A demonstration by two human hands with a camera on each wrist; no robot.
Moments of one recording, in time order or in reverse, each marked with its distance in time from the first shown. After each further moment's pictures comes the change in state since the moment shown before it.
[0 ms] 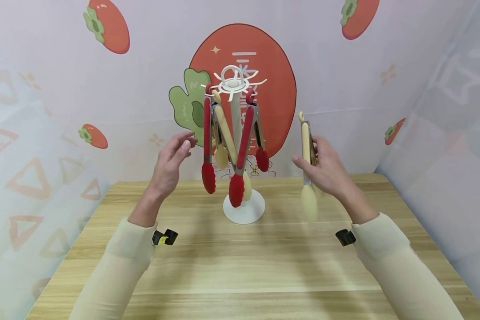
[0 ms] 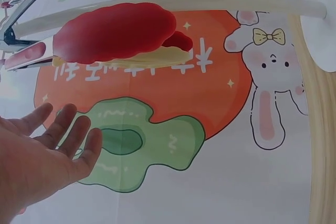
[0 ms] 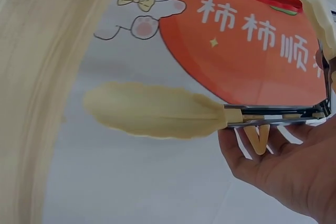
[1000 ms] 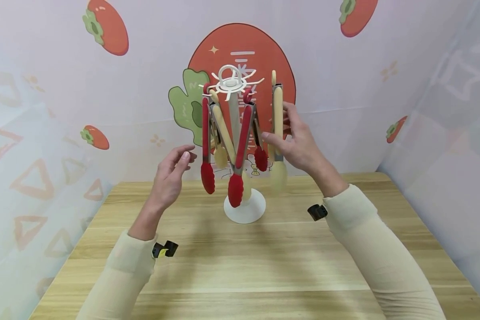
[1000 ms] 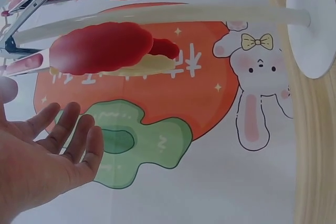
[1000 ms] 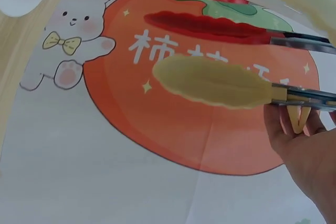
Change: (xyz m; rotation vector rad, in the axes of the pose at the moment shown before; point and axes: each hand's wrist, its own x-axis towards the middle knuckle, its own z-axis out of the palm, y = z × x) left_hand -0.023 -0.003 0.004 0.070 0.023 -0.066; right_hand 0.043 -0.062 0.016 0.375 0.040 -0.373
